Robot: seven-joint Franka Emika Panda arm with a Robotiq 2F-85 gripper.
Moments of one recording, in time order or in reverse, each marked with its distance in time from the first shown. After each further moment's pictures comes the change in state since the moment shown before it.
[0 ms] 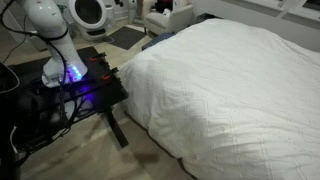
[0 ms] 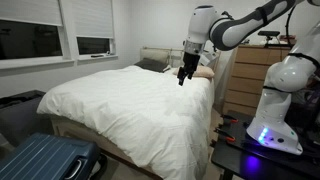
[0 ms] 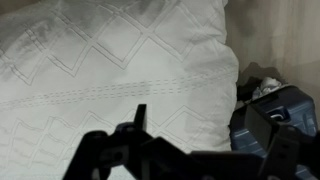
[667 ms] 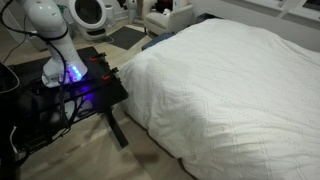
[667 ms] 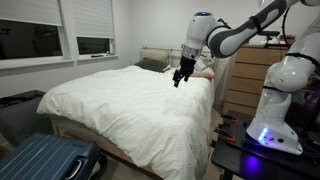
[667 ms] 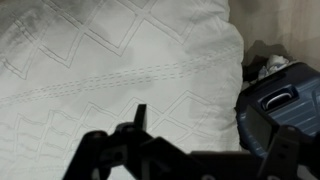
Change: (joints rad) arm -0.001 0.071 -0.025 -0.027 -0.131 0.154 0.149
